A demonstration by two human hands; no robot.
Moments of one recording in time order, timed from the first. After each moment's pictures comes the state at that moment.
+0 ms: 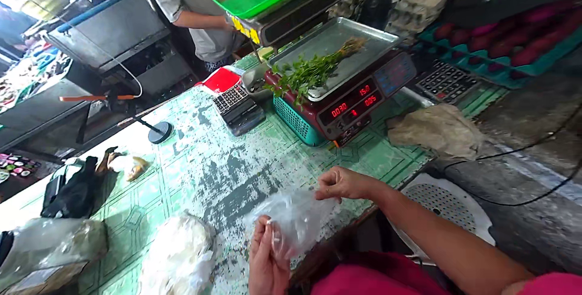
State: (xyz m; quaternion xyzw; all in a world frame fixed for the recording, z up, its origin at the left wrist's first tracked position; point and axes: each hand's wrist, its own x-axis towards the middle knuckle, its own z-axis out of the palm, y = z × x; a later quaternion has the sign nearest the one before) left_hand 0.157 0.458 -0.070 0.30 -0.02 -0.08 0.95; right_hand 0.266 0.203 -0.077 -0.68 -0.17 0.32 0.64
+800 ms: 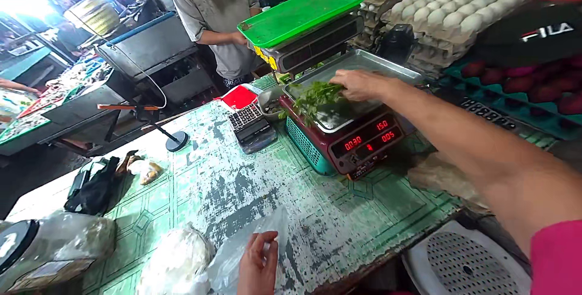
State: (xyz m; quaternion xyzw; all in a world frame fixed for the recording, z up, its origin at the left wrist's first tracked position) left_hand 0.181 0.468 -0.044 0.90 0.04 -0.03 0.44; right_hand 0.513 0.116 0.054 -0.96 -0.25 -0.01 0.13
